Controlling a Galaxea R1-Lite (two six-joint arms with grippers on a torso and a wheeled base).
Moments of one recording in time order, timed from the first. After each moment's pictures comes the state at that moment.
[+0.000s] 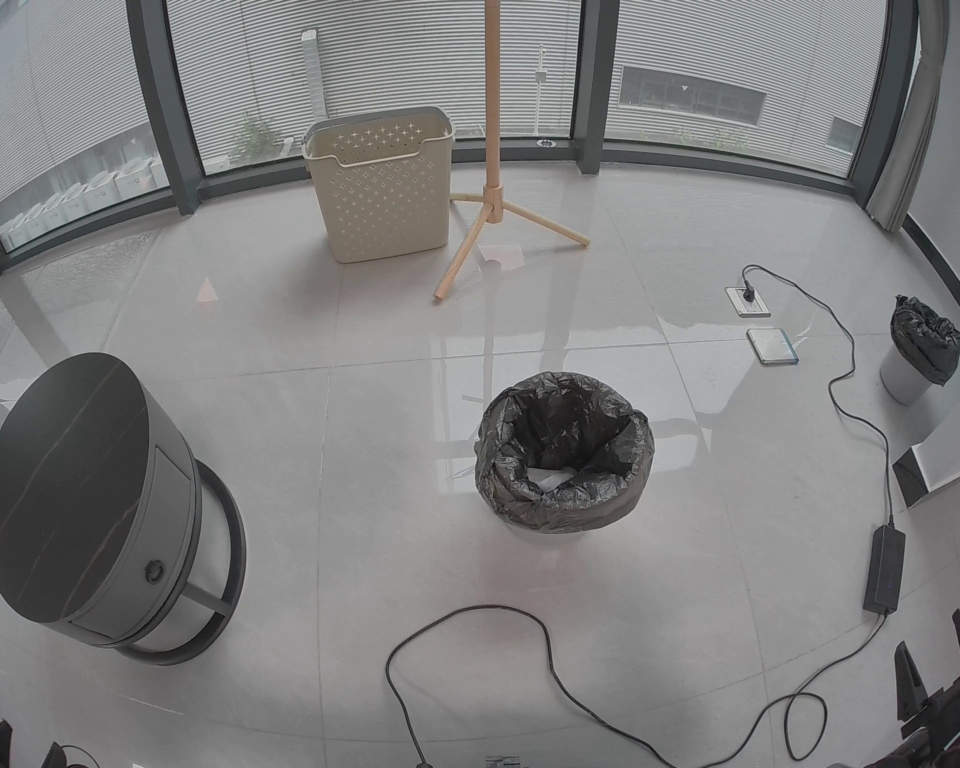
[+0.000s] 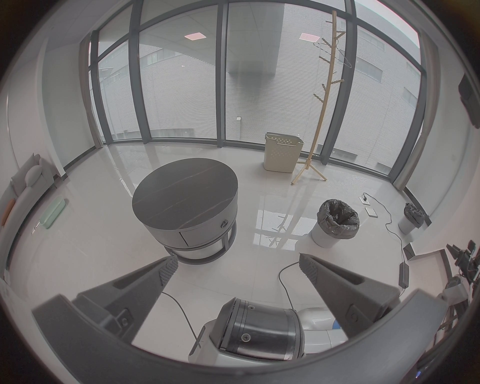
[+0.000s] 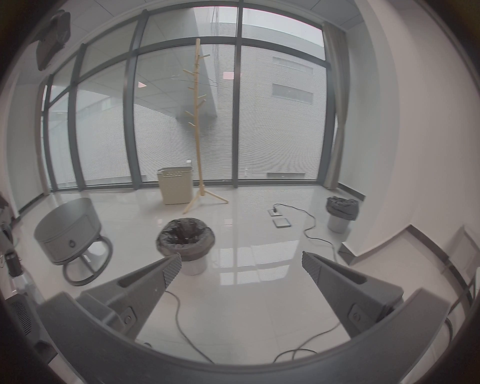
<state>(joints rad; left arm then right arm) 0.01 0.01 -0.67 1.03 0.19 -0.22 0.00 0.01 -0.02 0.00 -0.06 -0.03</state>
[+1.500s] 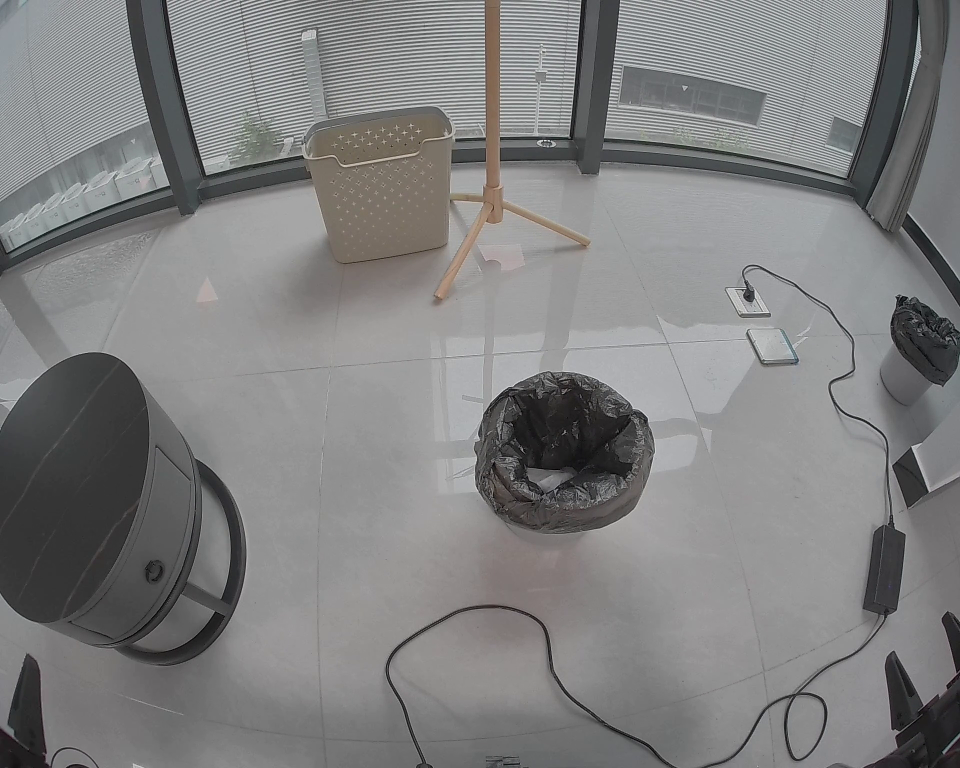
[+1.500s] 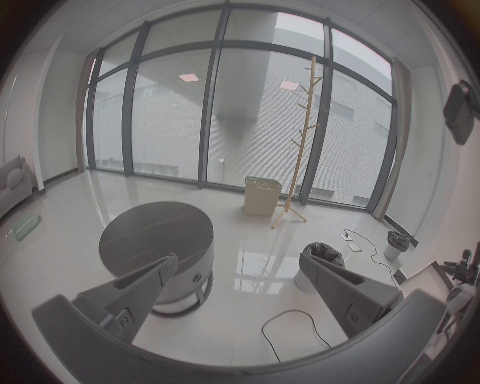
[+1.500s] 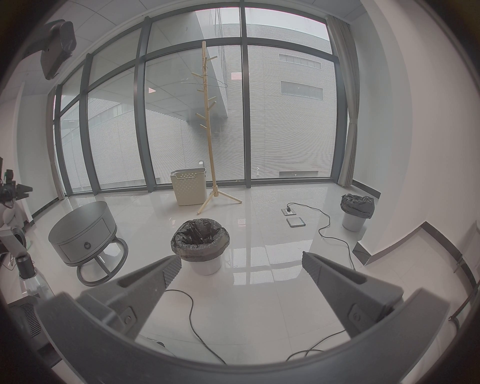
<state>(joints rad) 0.00 0.01 -0.42 0.43 0.11 -0.19 0.00 0.01 -0.02 0.00 0.04 0.00</state>
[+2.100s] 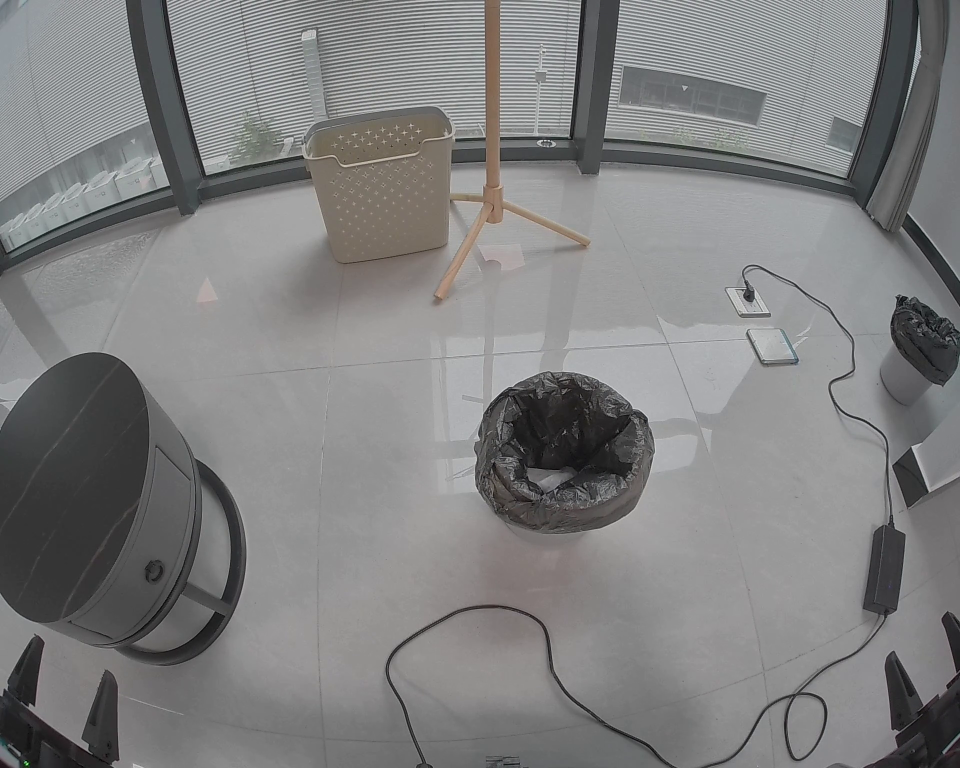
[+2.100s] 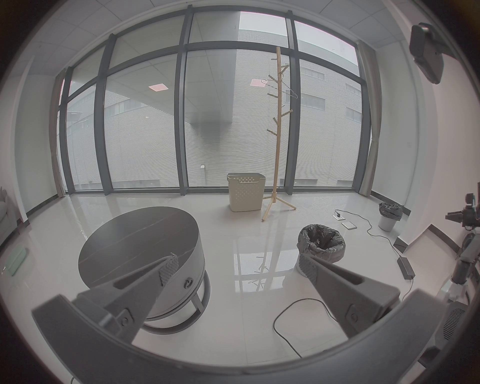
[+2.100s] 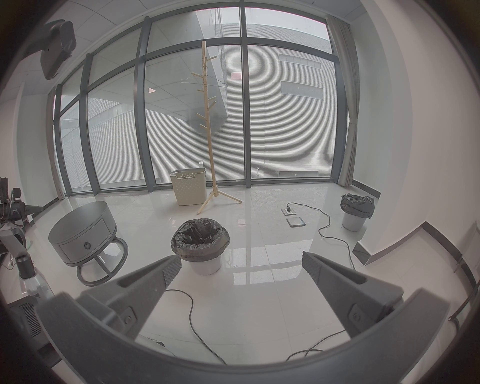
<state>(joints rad) 0.00 0.01 -0.02 0.00 0.01 -0.02 0.00 0.01 -0.02 0.00 0.04 0.00</state>
